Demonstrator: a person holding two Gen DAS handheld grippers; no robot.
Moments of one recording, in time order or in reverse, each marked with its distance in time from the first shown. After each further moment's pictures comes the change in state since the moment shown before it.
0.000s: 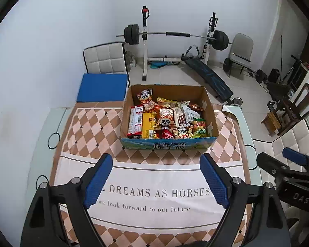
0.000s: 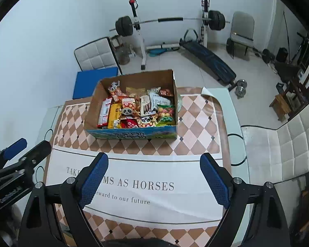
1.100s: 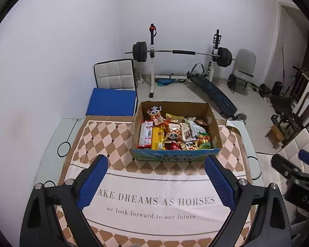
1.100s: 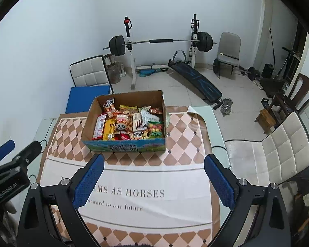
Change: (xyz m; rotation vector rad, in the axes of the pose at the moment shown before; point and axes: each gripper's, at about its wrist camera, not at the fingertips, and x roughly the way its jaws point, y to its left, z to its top) left arm -0.032 0.015 -0.012 -0.022 -0.127 0.051; right arm -0.051 0.020 -0.018 0.003 -0.152 -0.108
